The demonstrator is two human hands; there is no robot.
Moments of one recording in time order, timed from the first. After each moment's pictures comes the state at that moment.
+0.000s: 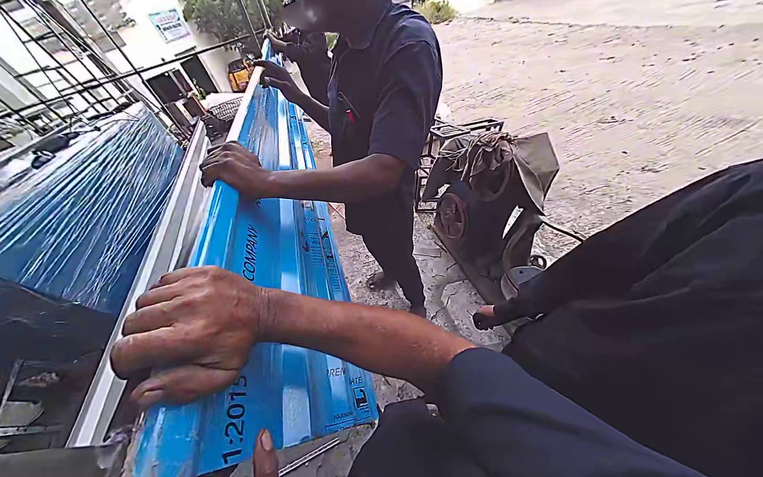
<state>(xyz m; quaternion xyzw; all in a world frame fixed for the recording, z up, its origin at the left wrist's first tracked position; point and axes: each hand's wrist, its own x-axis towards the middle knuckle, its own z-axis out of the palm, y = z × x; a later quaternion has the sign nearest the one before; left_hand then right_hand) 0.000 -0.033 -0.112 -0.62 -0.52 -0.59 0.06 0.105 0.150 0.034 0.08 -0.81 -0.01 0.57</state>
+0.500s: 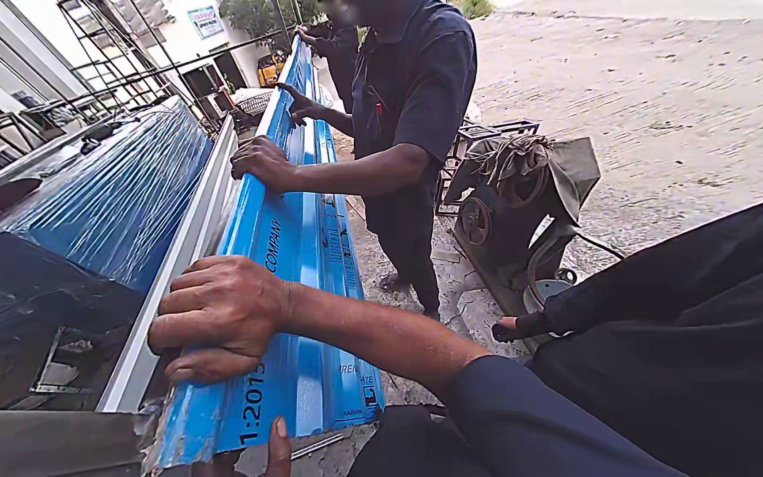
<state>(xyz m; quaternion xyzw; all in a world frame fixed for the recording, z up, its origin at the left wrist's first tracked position) 0.002 -0.035 -0.110 -0.60 -0.51 -0.62 0.00 0.101 0.154 0.032 0.10 -0.81 -0.01 0.57</state>
